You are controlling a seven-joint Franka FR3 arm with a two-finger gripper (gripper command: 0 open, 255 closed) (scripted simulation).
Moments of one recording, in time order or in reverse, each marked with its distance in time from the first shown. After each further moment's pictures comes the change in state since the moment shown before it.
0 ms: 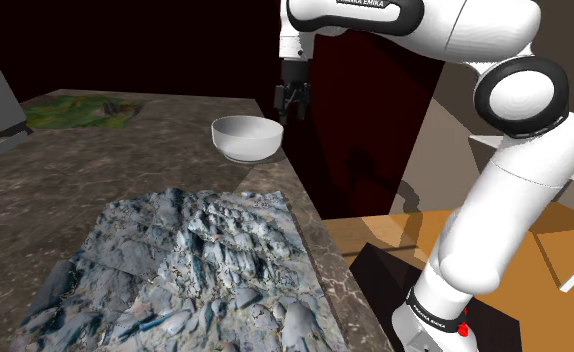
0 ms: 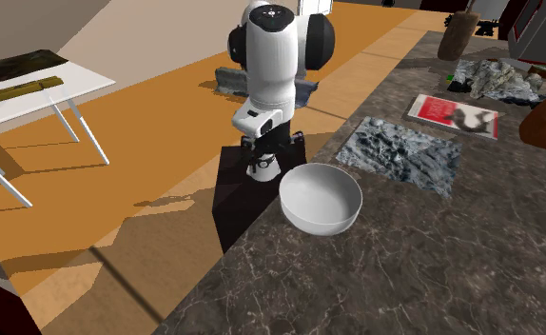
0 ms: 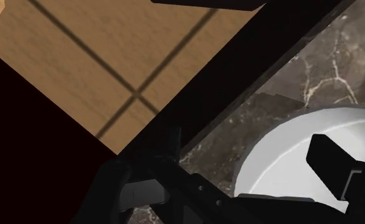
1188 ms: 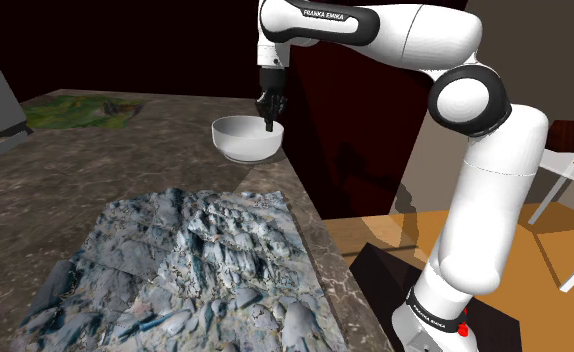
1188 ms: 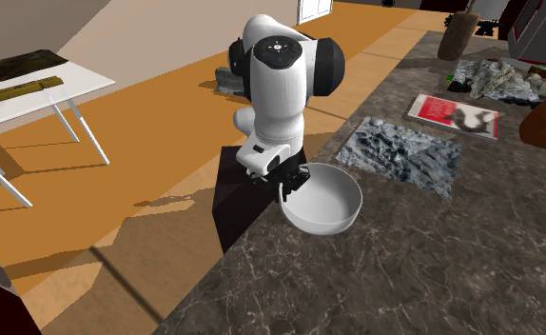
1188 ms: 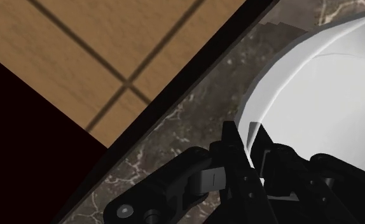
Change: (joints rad) arm 0.004 0.211 0.003 0.189 0.029 0.021 0.016
